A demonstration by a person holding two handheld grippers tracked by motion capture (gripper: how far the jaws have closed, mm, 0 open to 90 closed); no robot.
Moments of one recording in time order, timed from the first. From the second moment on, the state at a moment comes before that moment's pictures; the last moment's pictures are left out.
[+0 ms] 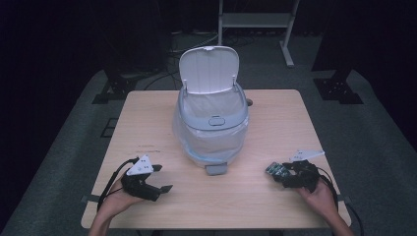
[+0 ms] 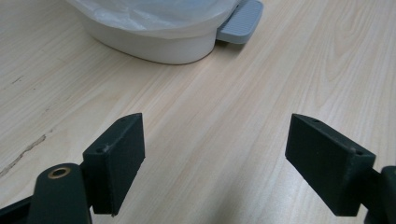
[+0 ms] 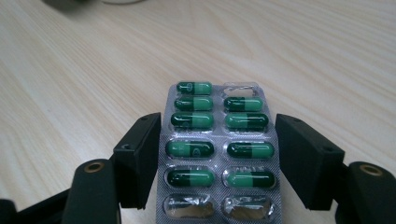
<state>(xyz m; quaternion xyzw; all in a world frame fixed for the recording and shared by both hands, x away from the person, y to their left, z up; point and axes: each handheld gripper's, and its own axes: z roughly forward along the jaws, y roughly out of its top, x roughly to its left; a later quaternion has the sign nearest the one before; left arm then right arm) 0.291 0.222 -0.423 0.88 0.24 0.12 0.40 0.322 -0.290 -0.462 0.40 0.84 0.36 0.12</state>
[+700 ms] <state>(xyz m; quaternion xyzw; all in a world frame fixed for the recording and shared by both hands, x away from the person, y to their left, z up) 0.292 0.227 -0.426 0.88 0.25 0.14 0.39 0.330 -0.282 -0.381 0.37 0.83 0.39 0.12</state>
